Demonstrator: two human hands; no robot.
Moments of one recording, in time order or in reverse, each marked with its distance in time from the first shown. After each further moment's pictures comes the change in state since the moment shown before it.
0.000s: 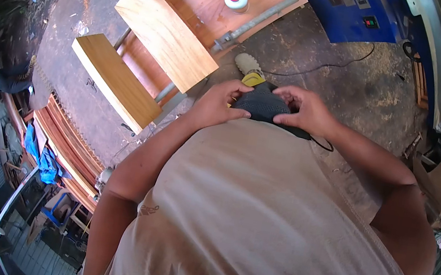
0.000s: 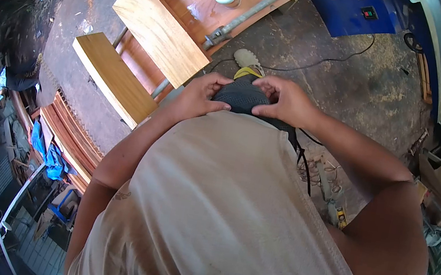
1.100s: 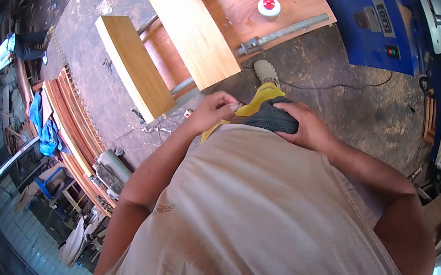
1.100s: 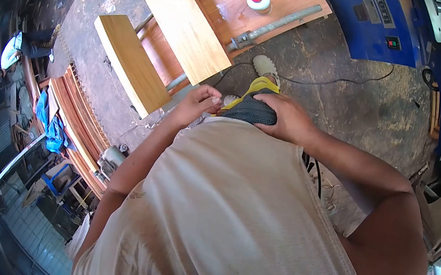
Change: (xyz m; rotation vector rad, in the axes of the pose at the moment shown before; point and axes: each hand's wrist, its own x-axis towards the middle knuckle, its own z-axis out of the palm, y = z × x) left_hand -0.047 -0.049 -0.031 -0.198 0.270 -0.142; right_hand 0.020 -0.027 0.023 -0.501 -0.063 -0.170
